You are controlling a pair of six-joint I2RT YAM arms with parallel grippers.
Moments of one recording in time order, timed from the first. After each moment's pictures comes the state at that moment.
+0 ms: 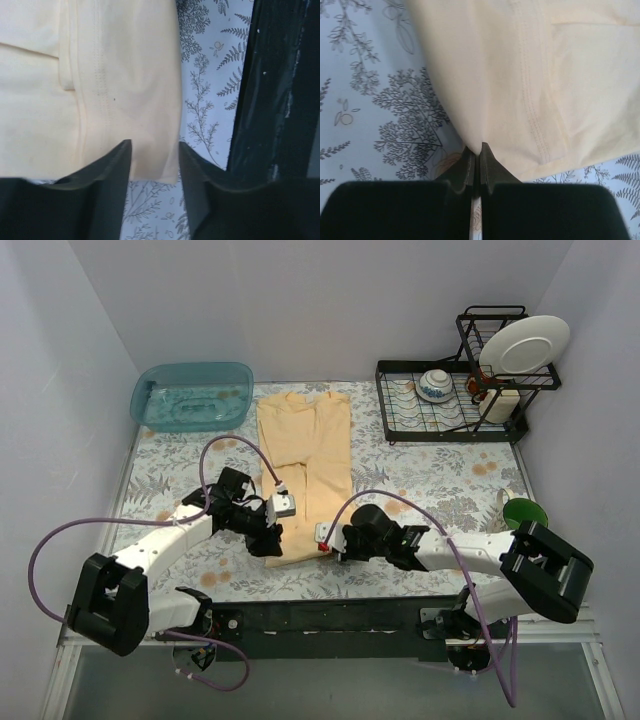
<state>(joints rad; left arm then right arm) -0.42 1.24 0.69 -0.63 0.77 0.70 1.06 1.36 0.51 0.10 -0.10 -0.58</state>
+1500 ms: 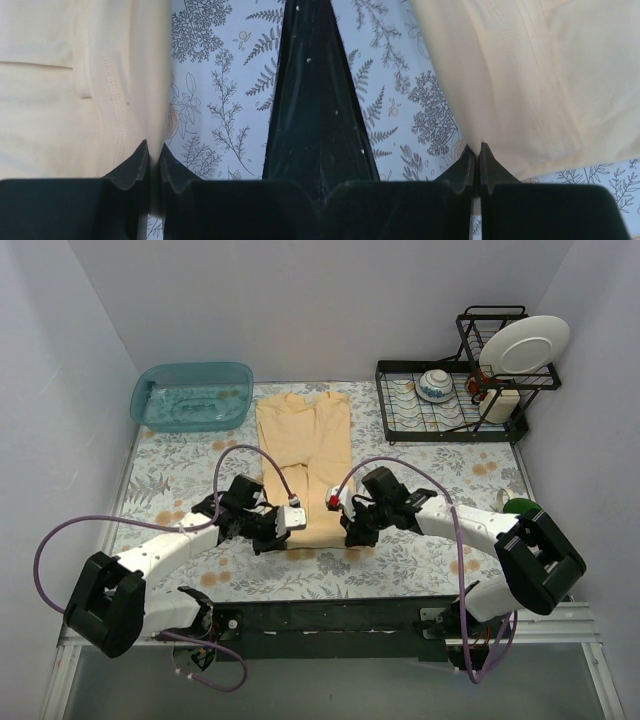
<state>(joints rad) -0.55 1.18 0.59 -0.43 0.60 0.73 0.77 1.44 0.73 -0.24 -0.54 -0.37</state>
